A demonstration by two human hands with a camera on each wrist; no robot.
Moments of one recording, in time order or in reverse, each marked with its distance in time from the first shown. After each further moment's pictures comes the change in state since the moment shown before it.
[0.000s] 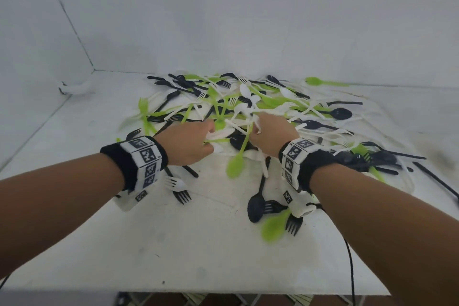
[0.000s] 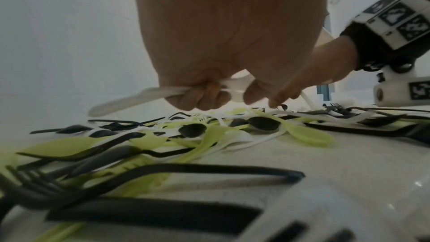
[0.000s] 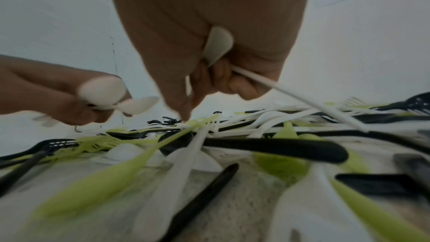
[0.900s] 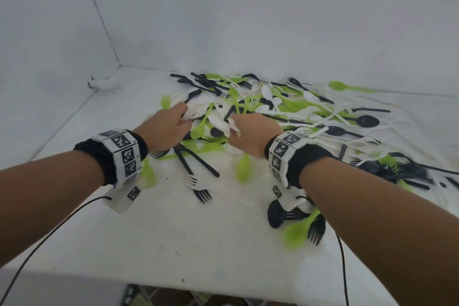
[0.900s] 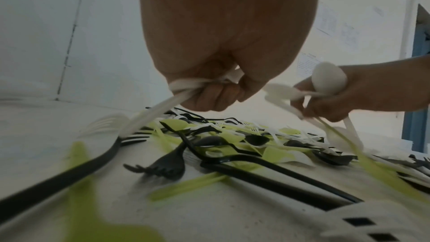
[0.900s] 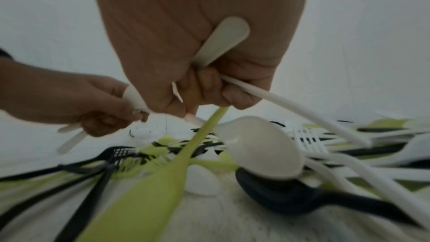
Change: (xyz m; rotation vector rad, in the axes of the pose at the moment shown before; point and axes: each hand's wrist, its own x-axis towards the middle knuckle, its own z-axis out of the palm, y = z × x) left_hand -0.033 -0.068 -0.016 -0.328 0.225 -0.295; right_hand 0.008 -0.082 0.006 -0.115 -0.072 -0.320
